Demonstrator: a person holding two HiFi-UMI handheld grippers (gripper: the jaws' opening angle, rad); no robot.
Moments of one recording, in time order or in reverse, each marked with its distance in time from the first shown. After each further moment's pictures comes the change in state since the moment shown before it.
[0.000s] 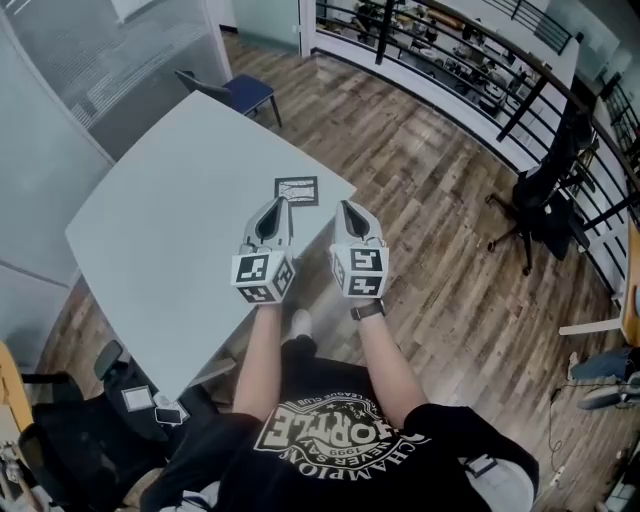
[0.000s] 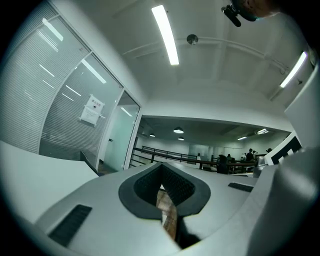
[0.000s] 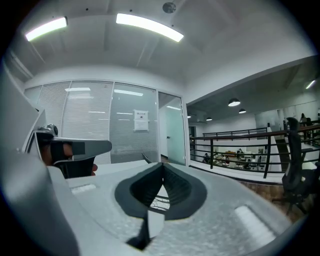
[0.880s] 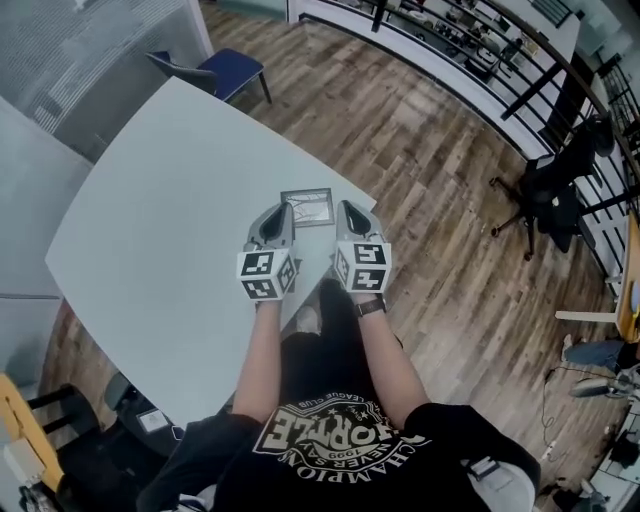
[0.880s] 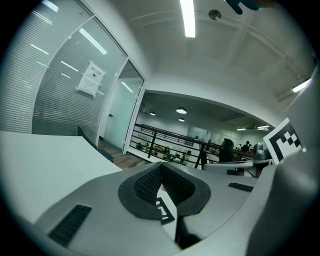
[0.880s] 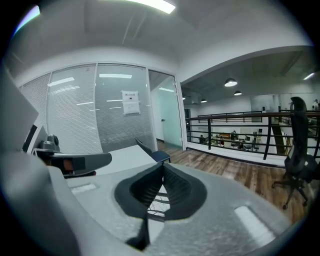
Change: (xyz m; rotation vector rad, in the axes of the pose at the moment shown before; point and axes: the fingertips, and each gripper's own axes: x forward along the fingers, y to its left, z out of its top) left arm 0.142 0.145 -0.105 -0.069 0.252 -0.037; right arm 0.197 -0.007 -0.079 0.083 0.195 -0.043
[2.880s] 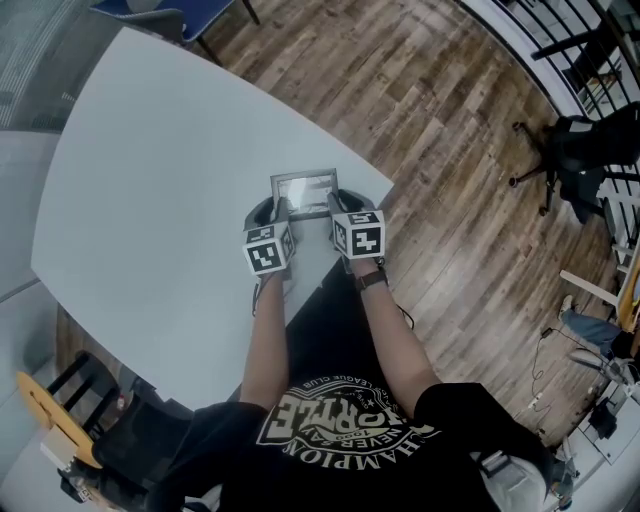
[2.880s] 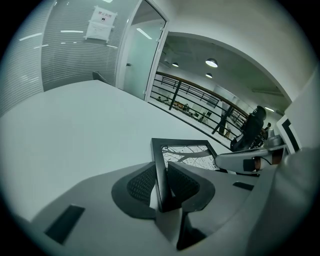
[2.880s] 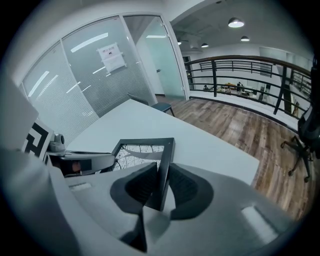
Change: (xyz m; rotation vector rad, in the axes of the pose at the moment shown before) left arm 0.144 0.123 -0.218 -0.154 0.570 0.209; right arm 0.183 -0.058 -0.207 0.153 0.562 0.109
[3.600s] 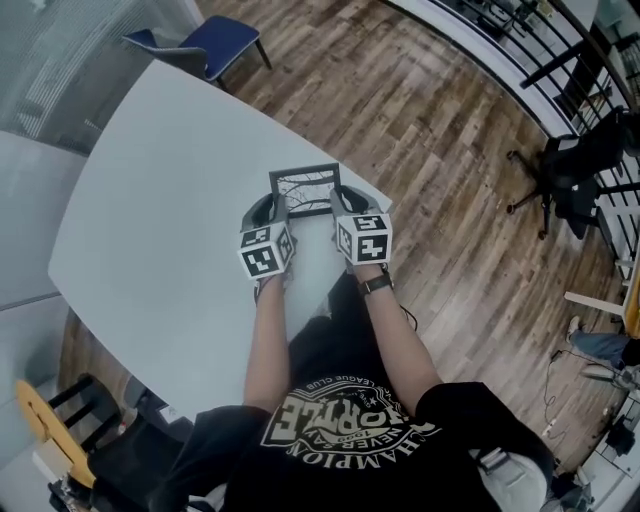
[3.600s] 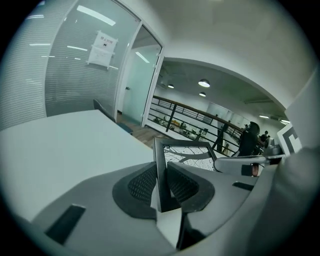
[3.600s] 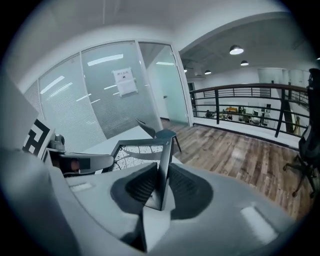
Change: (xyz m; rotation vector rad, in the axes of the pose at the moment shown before) left arm -0.104 -0.019 0.105 0.026 -0.238 -0.021; right arm -0.093 0.052 0.100 -0.078 -0.280 0.001
